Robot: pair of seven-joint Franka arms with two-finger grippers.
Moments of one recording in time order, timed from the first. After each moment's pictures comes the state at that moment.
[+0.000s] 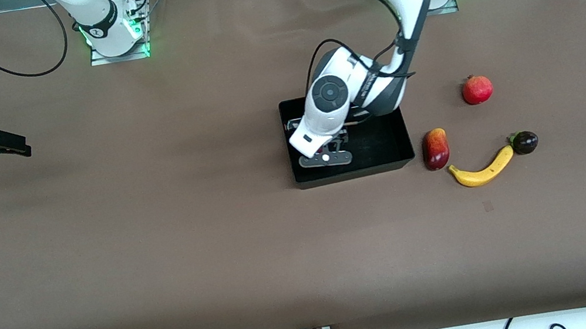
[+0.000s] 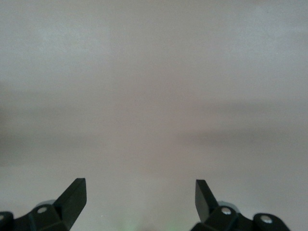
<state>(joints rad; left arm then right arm) -0.61 0.62 -0.06 -1.67 -0.11 2.26 -0.58 -0.01 0.05 -0.03 -1.69 0.00 1.62 -0.02</state>
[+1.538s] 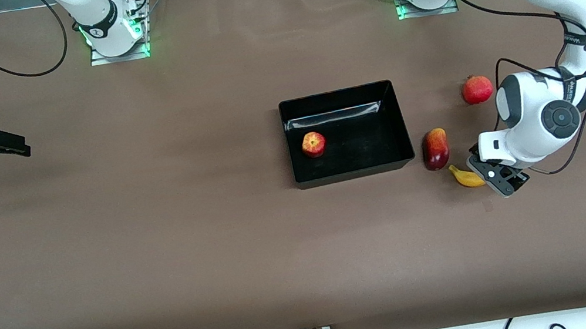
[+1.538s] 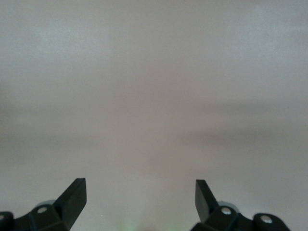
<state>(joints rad) -0.05 0.61 0.04 -1.83 0.00 2.43 0.97 -0.01 0.06 -0.03 -1.69 0.00 1.62 -0.02</state>
